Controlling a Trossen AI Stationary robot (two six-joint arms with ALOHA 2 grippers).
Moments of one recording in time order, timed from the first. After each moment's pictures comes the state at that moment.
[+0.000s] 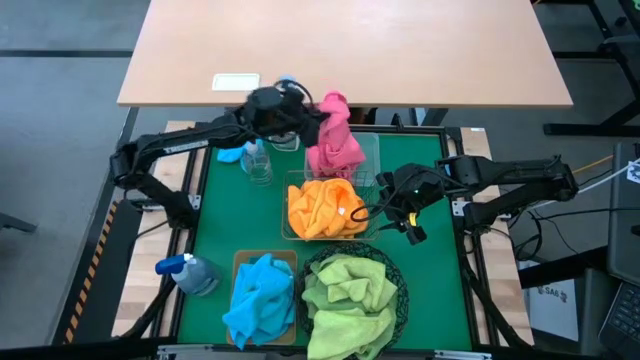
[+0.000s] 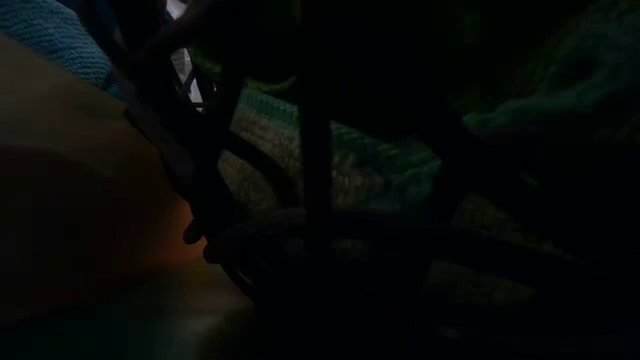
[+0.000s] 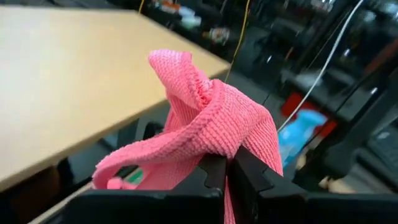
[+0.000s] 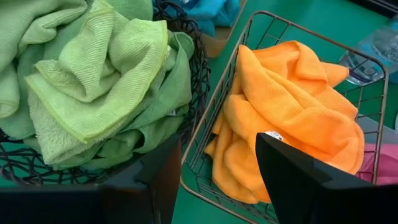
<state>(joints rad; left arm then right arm) 0.44 1.50 1.30 -0.01 -0.03 -0.39 0.11 1.27 1.33 -0.91 -0.18 -0.35</state>
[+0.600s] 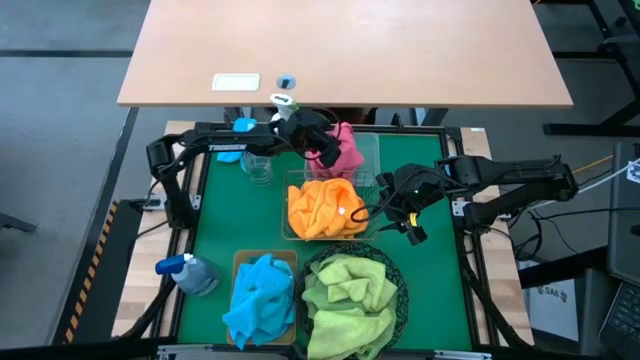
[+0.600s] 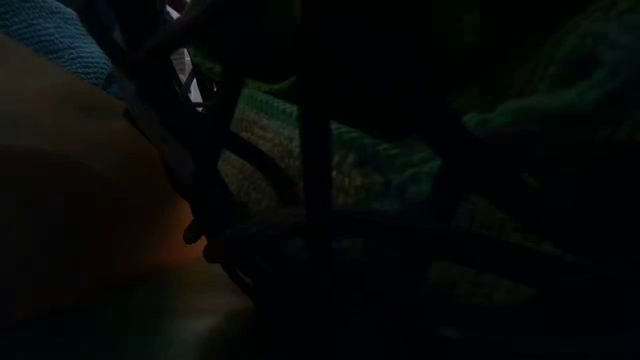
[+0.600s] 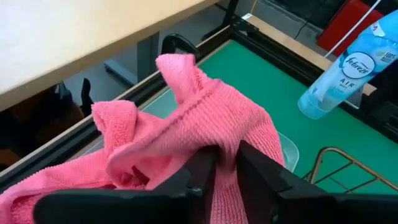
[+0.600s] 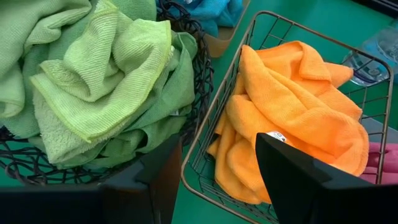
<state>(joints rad) 0.42 1.79 1.30 -0.03 -0.04 -0.33 0.11 1.27 1.33 -0.91 -0.20 -0.35</state>
